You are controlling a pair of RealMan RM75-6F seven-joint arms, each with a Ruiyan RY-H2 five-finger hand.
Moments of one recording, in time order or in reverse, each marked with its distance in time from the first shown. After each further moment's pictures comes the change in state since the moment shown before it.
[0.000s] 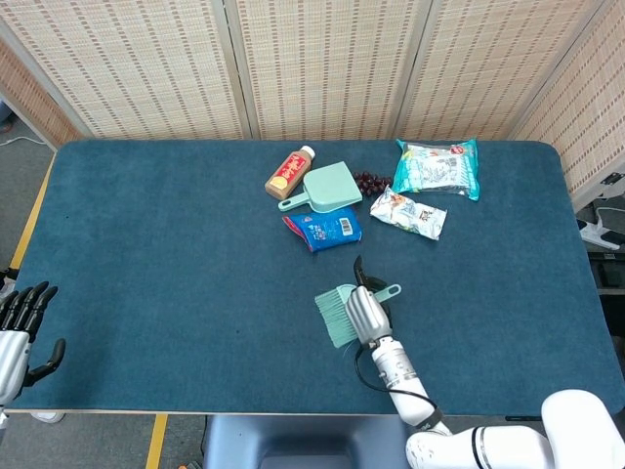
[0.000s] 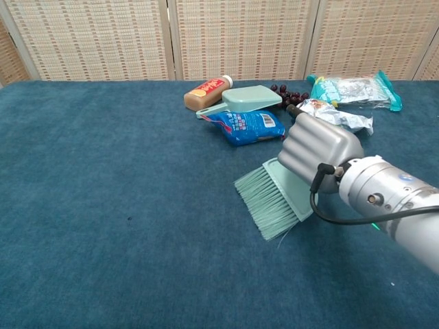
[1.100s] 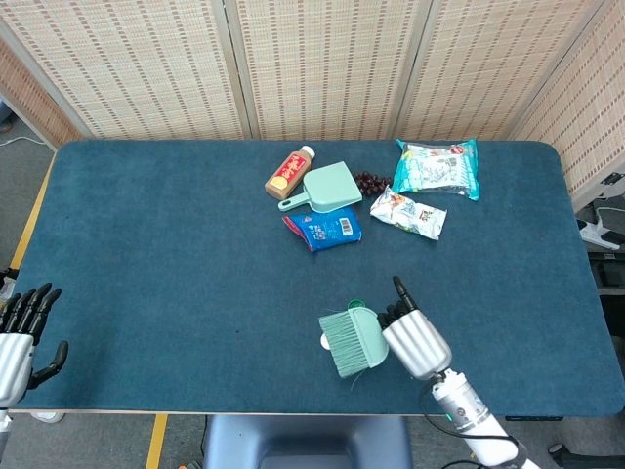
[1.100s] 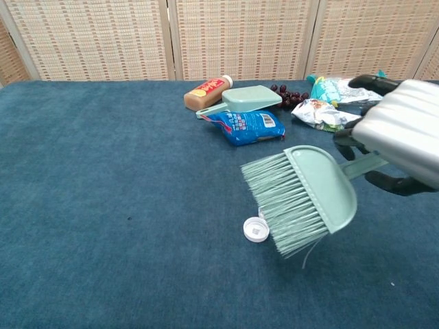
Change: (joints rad) left arm 0.009 -0.007 0.002 -0.014 0.007 0.017 0.032; right arm -0.296 0.333 -0.082 -0.233 -0.596 -0.030 0.725
